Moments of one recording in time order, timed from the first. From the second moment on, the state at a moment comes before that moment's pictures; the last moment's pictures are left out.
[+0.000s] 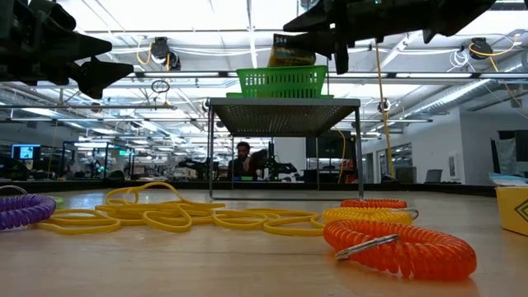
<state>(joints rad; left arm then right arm) -0.05 0.01 0.02 0.08 -0.05 -0.03 -0.02 1.31 0.69 0.61 0.21 0.33</state>
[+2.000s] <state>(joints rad) -0.05 0.01 0.02 0.08 -0.05 -0.03 0.10 1.36 1.11 -0.34 0.53 -0.23</state>
